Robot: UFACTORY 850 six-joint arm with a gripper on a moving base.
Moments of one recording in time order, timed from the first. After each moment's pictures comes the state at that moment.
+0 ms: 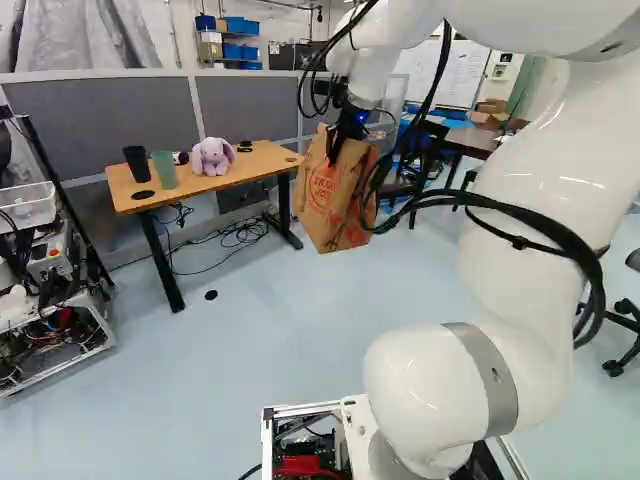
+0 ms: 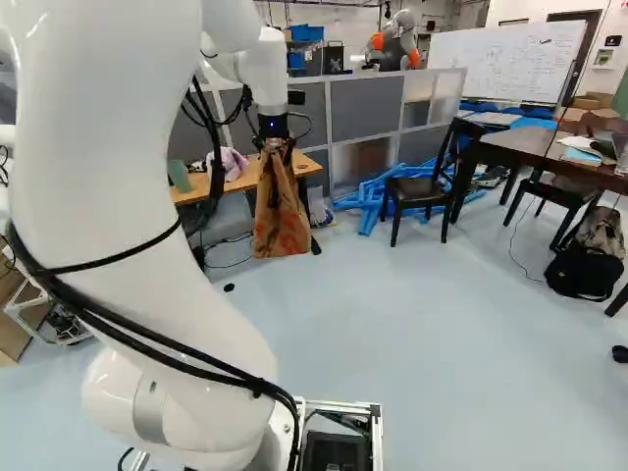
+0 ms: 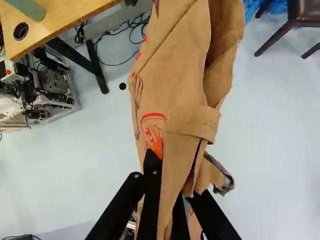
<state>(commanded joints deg) -0.5 -6.3 -70.2 15.6 -42.4 -21.1</state>
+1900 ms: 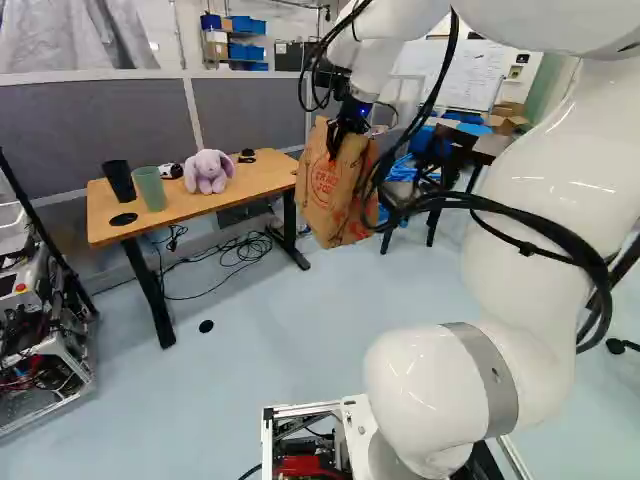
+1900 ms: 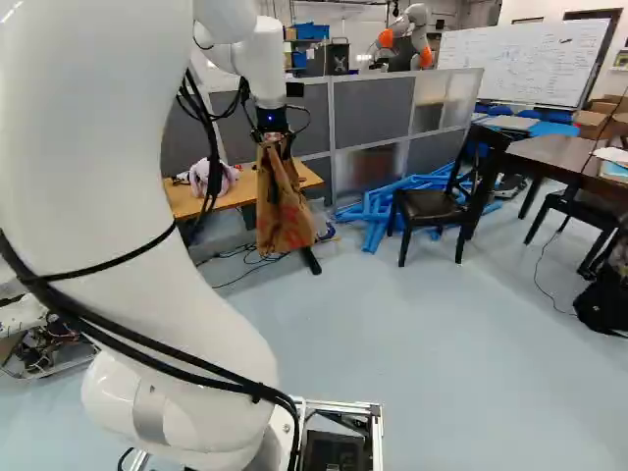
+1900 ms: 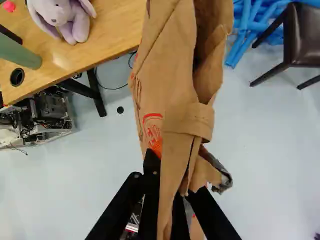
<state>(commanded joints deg) -0.5 -5.3 -70.3 15.6 -42.4 -21.1</state>
